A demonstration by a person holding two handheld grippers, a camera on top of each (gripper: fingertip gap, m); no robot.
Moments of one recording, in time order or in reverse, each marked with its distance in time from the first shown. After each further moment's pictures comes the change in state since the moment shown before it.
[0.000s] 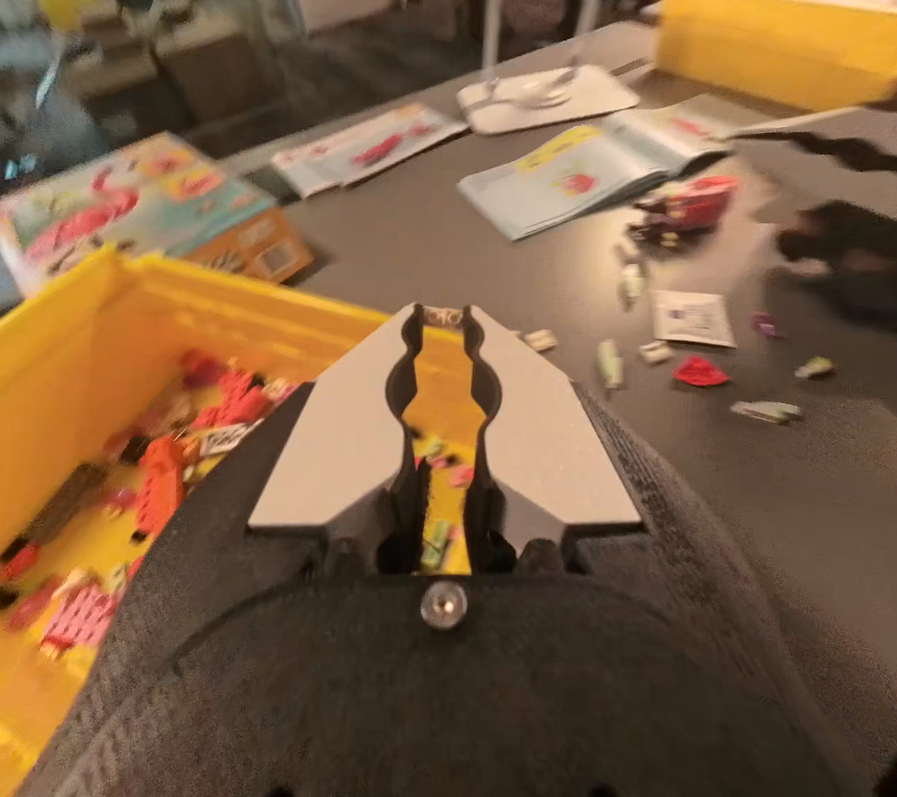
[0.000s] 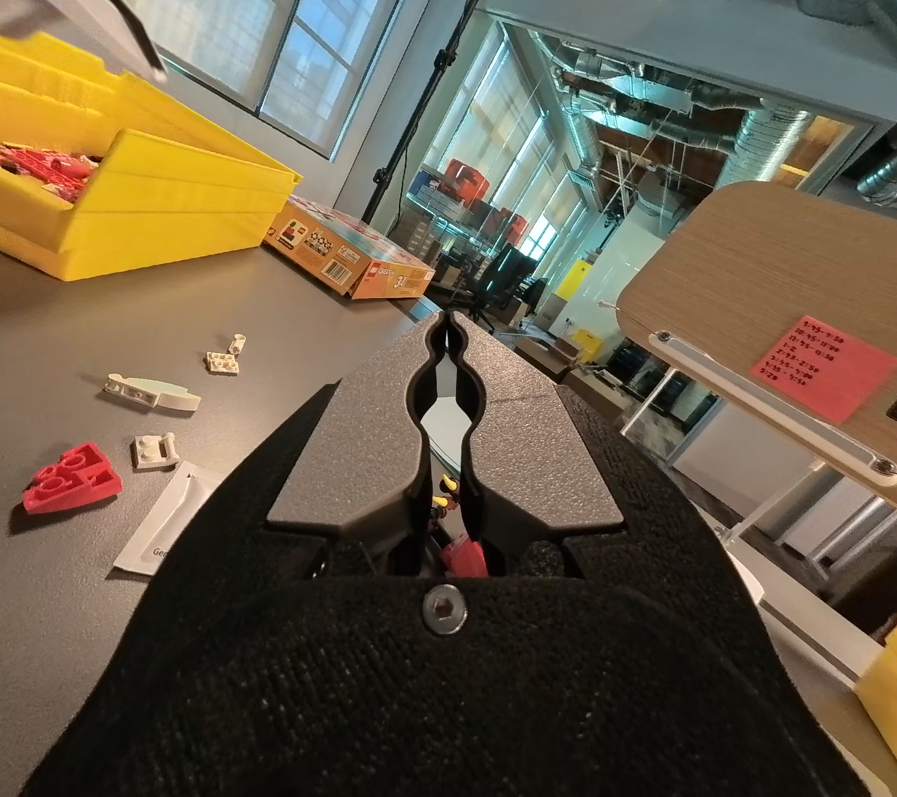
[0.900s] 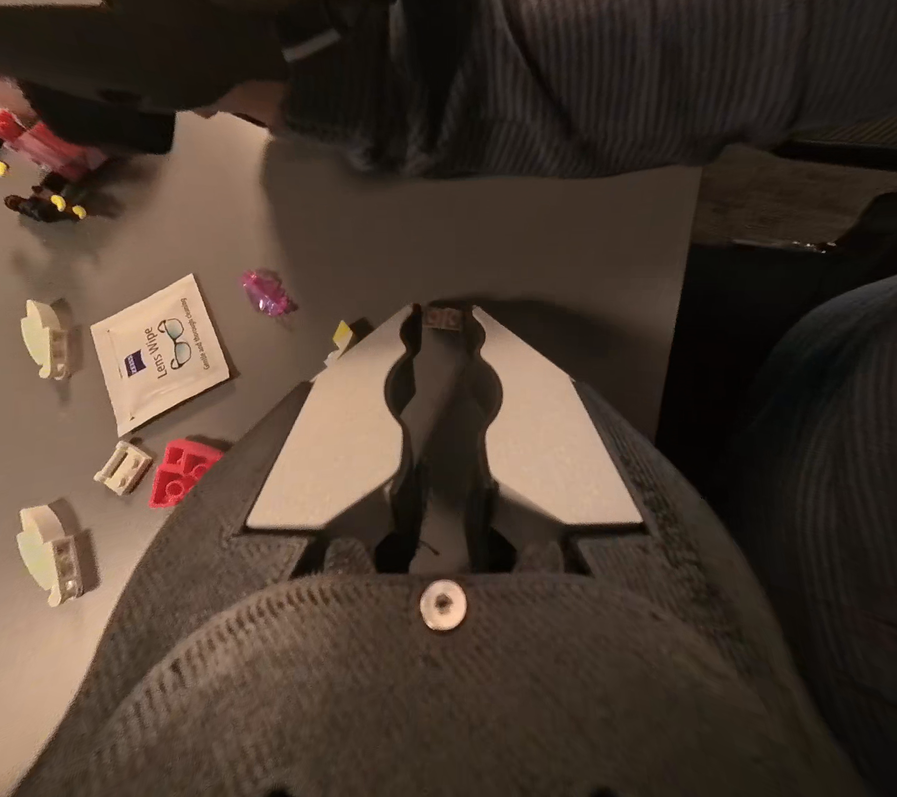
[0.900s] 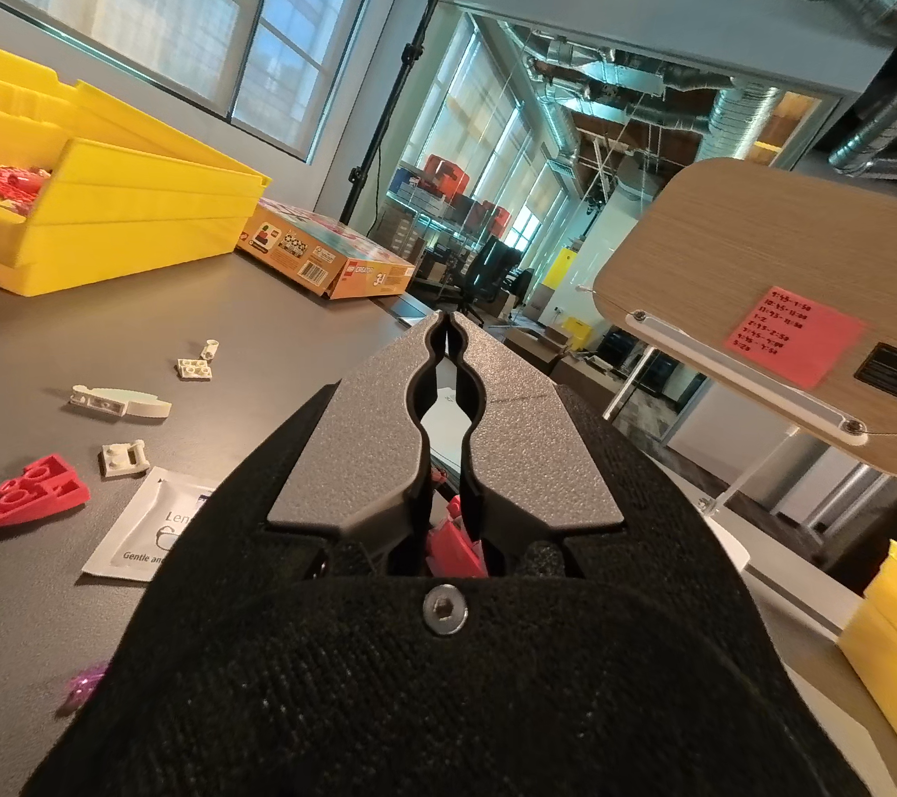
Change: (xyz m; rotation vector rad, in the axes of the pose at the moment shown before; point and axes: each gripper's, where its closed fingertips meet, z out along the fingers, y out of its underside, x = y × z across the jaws) left arm 0.293 0.088 0.054 -0.310 0.615 0.369; right arm 0.018 0.004 -0.006 -0.009 0.053 0.044
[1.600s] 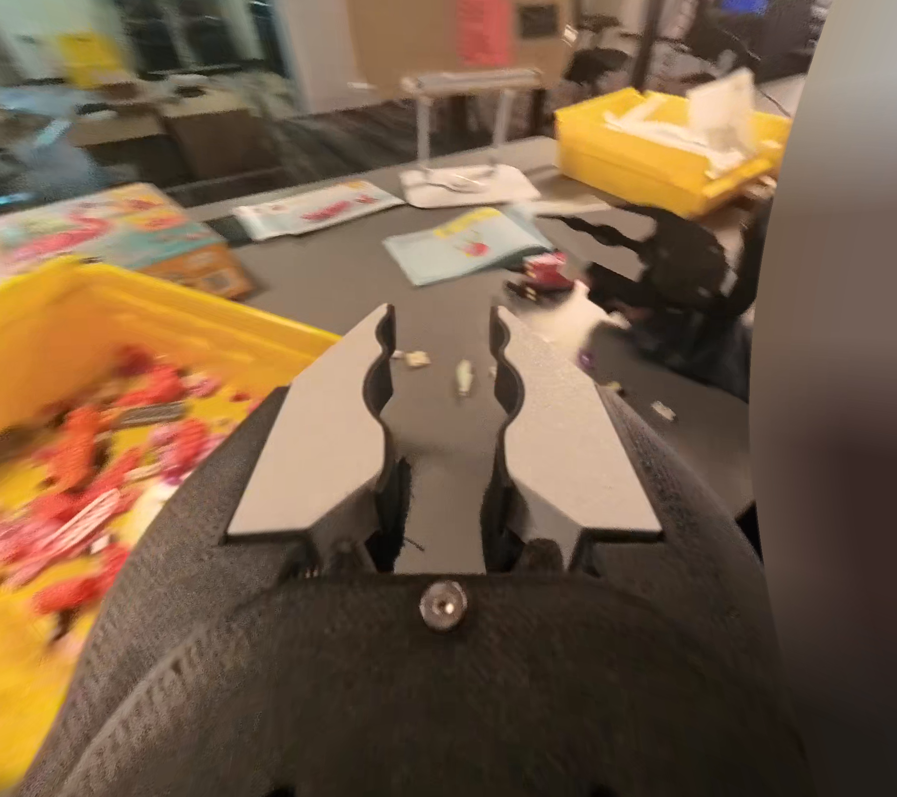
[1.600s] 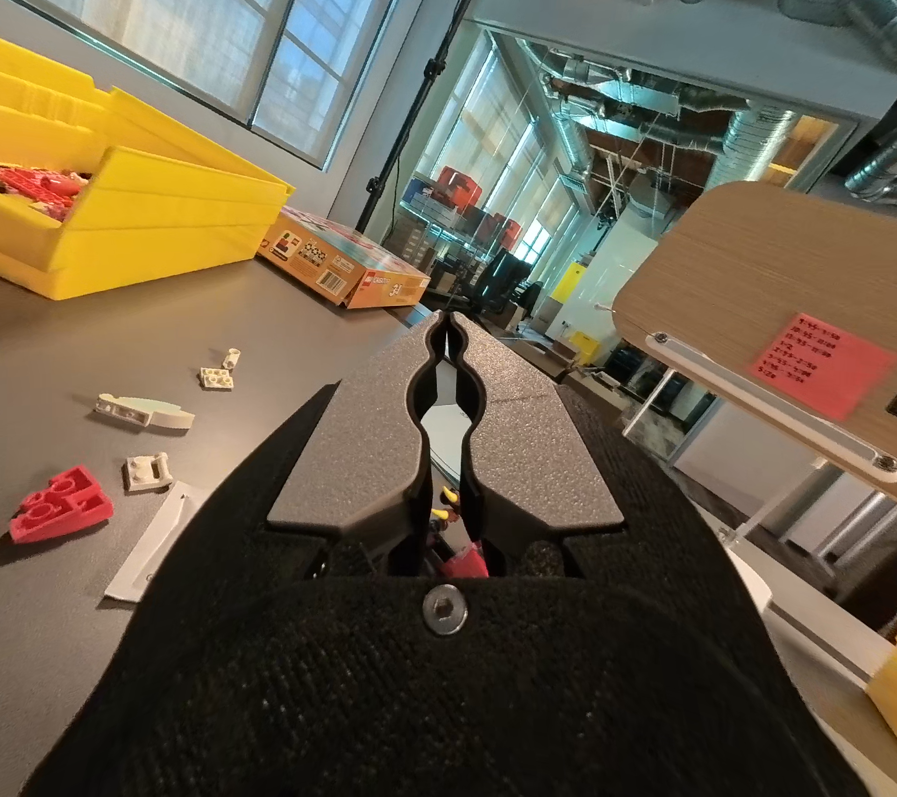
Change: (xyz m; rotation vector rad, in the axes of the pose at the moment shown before) left arm -0.104 0.005 -0.250 0.499 -0.630 -0.414; right arm -0.016 -0.006 0.008 0.025 -0.034 -0.024
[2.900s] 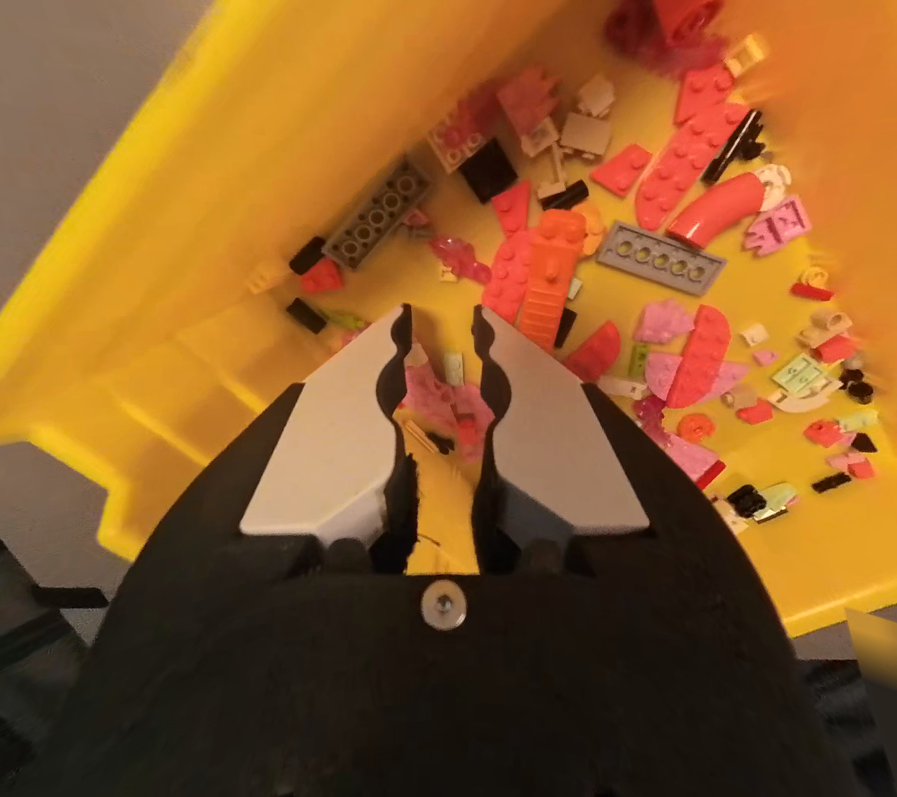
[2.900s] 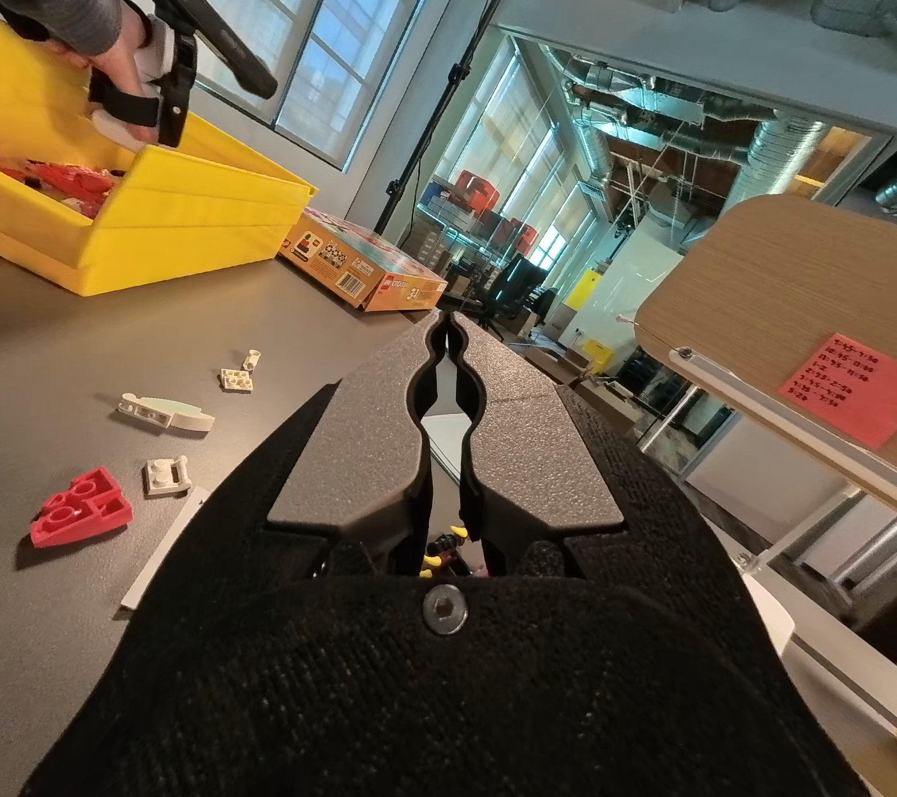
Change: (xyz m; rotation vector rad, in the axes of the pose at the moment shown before) left arm -0.314 0.163 0.044 -1.223 -0.369 -0.364; right arm -0.012 -0.002 0.007 0.008 -0.044 -0.014
